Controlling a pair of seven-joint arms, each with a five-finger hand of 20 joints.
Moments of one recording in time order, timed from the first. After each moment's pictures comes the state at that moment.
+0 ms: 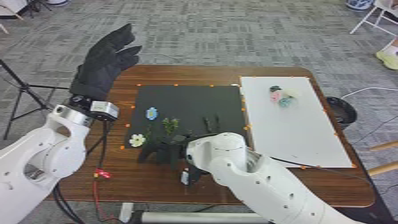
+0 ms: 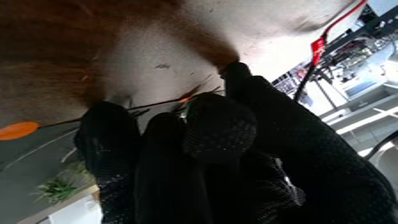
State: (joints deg) left arm 86.3 -31.2 -68.1 -107.8 32.8 2.8 28.0; right arm -66.4 -71.4 36.8 -97.1 -121.1 -32.4 7.3
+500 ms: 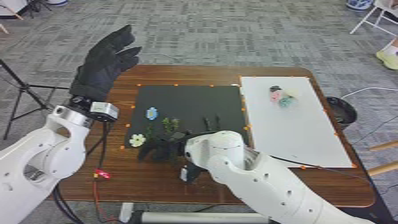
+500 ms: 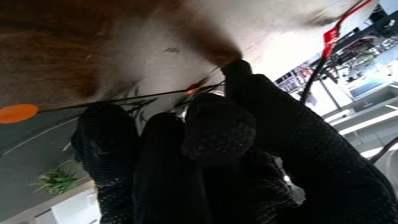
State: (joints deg) left arm 86.8 -31.2 -68.3 -107.9 32.8 2.9 28.1; right arm -65.0 -71.7 35.8 -96.0 -121.0 -31.0 8.8
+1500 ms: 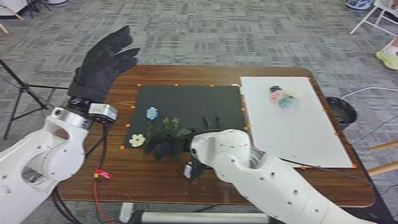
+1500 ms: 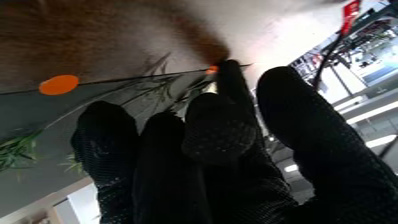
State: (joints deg) left arm 88.6 -31.2 -69.8 -108.4 32.8 2.9 28.1; right arm -66.0 -69.8 37.8 -97.6 -119.0 -29.5 9.6
